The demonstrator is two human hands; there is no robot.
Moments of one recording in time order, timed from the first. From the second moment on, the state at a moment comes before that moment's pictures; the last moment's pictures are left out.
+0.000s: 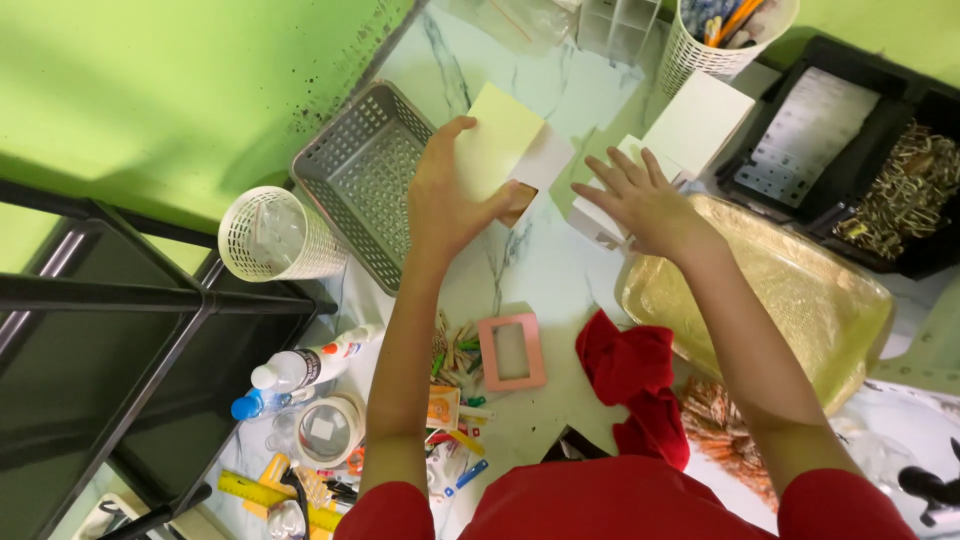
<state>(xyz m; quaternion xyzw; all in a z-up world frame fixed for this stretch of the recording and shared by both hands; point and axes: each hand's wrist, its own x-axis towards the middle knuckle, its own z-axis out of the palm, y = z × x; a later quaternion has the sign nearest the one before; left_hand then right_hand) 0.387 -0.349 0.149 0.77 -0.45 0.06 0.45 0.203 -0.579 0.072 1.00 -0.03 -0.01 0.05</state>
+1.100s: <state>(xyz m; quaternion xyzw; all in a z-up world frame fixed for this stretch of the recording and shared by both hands) 0.388 -0.330 0.119 0.70 -0.34 -0.02 0.63 0.209 -0.521 0.166 0.96 -0.15 0.03 -0.25</state>
